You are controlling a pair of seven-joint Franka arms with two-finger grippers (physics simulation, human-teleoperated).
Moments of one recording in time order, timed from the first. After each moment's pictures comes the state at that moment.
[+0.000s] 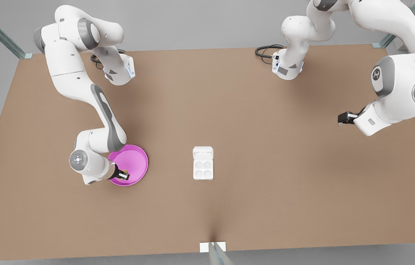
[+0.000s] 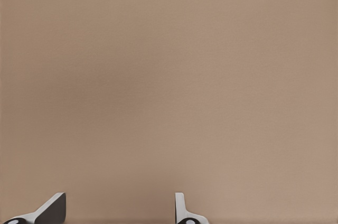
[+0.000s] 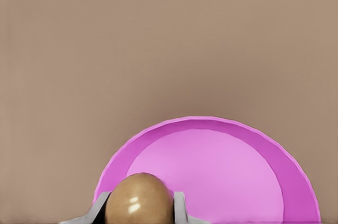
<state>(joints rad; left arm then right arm) -0.17 0.20 0.19 -1.45 0.05 1.44 0.22 0.06 0.57 0.10 -1.67 0.10 2.22 0.46</state>
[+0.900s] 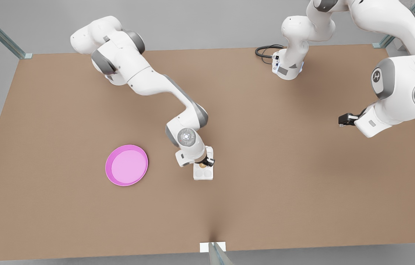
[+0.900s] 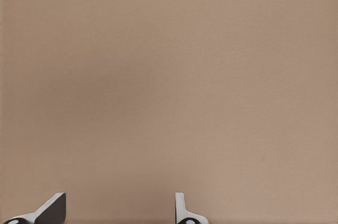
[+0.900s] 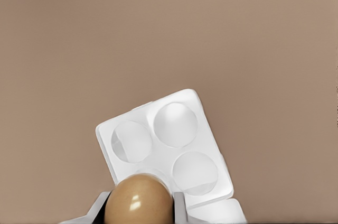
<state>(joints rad) -0.16 0.21 0.19 -1.45 0.05 1.46 0.22 0.64 0.89 0.04 -1.22 0.11 2.24 1.04</state>
